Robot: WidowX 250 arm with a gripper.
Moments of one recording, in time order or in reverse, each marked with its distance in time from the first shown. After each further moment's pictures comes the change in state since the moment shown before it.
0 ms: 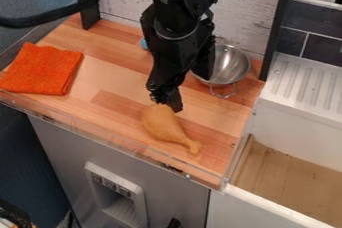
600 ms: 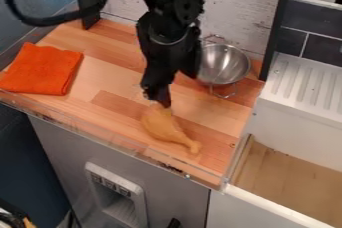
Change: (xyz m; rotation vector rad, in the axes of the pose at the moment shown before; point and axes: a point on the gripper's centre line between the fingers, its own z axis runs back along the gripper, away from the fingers) arm 0.036 -0.008 -0.036 0.018 -0.062 0.019
